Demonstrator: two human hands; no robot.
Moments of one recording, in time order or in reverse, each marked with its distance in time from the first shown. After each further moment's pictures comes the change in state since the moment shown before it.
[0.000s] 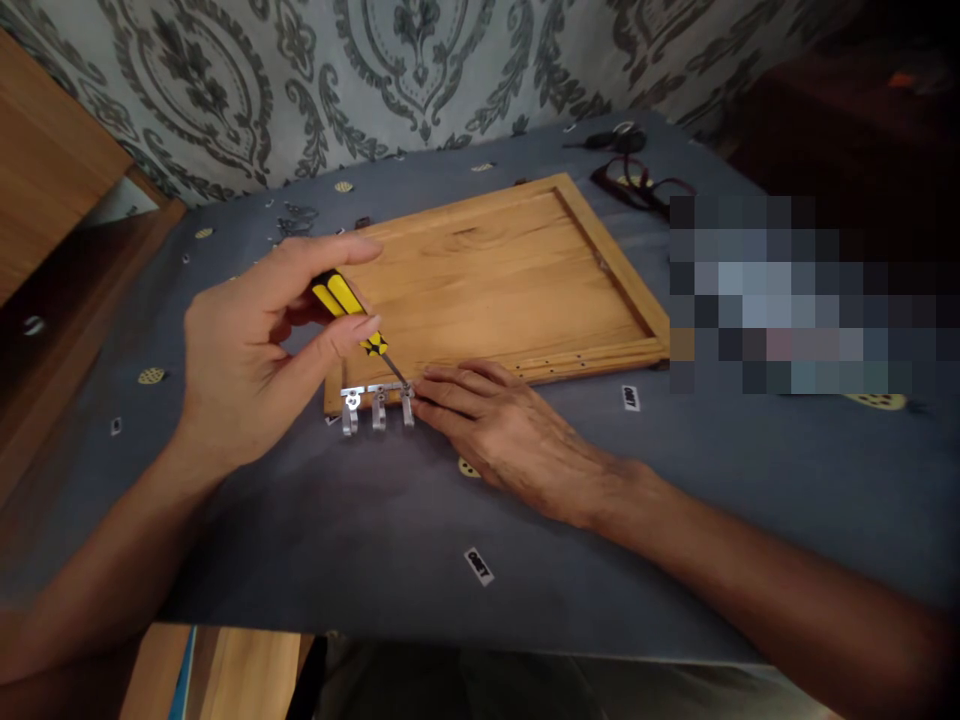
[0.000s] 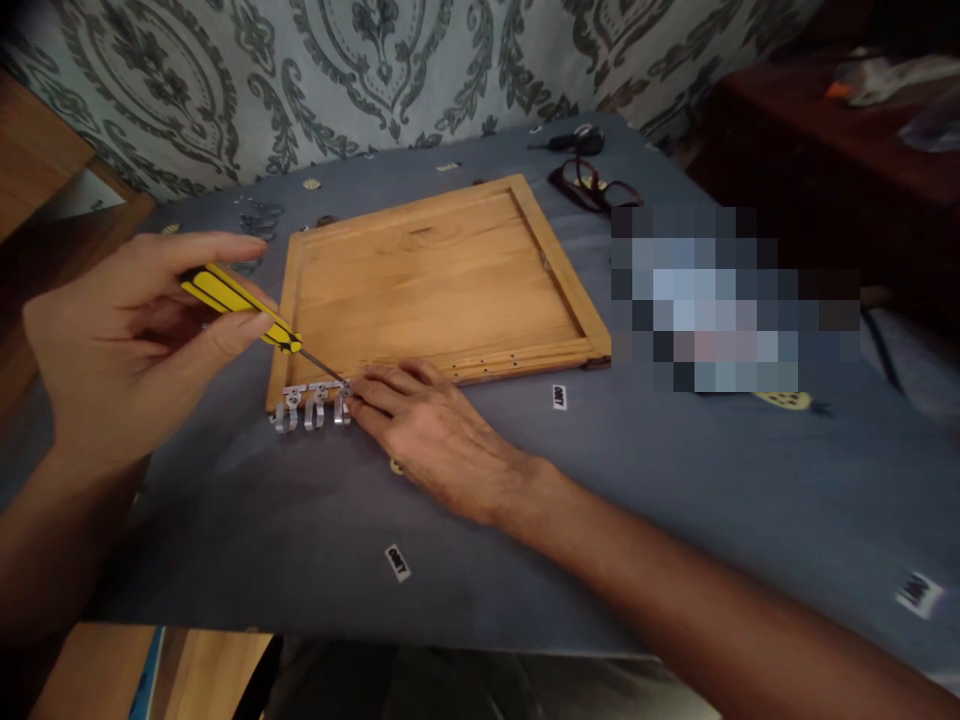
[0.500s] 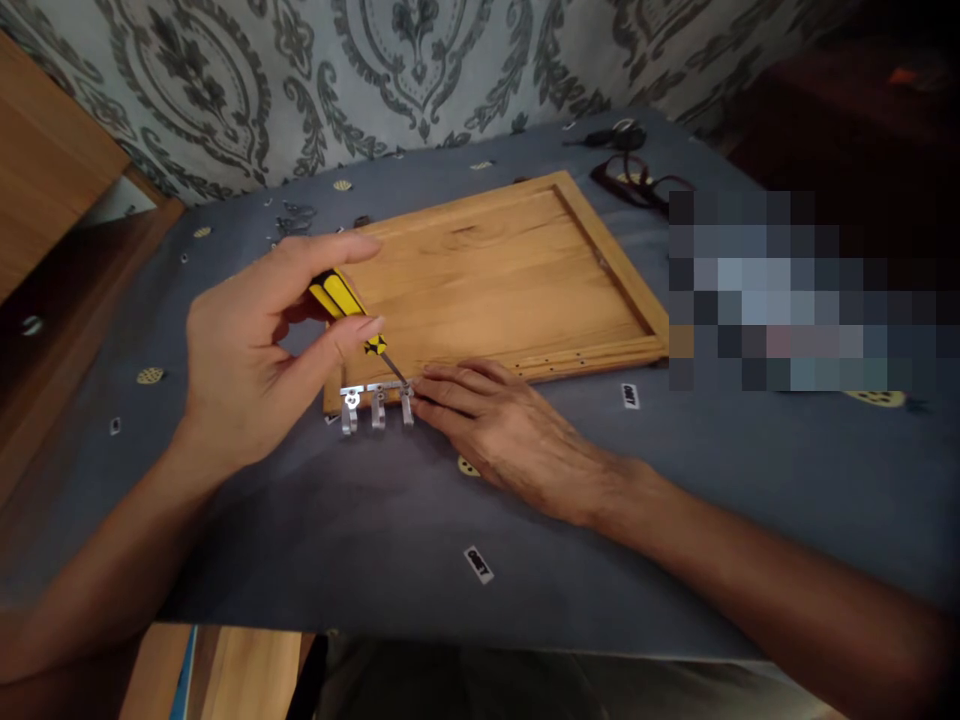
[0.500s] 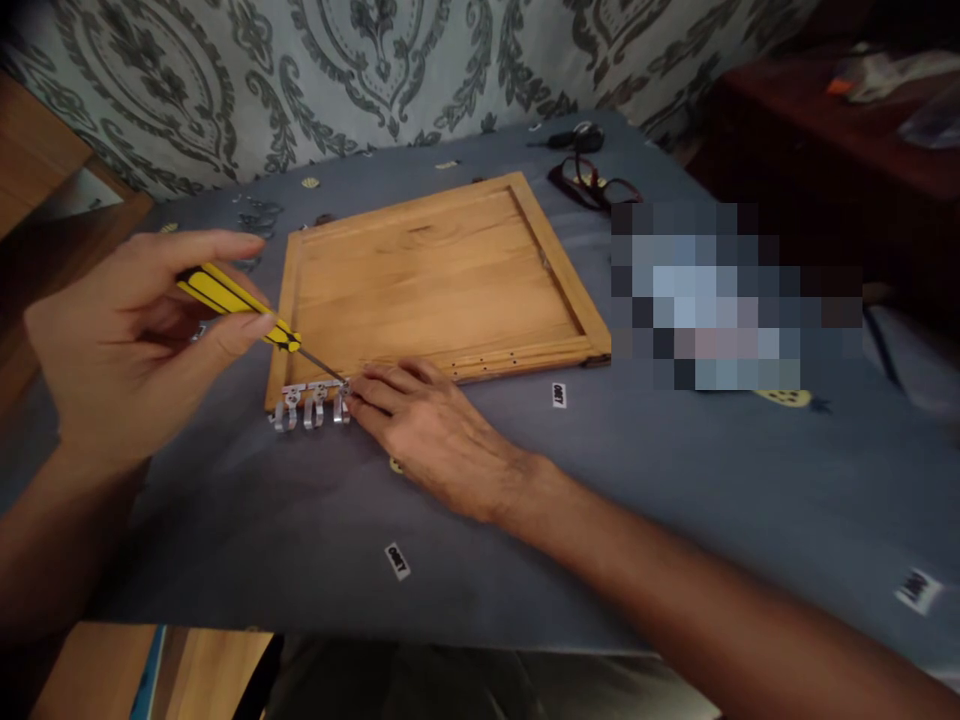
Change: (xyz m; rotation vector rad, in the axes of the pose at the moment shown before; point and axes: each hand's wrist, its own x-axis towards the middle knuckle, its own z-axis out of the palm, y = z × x) left_hand 0.000 0.000 0.001 0.069 0.002 0.053; right_hand 0.000 0.001 0.004 -0.012 0.039 -0.015
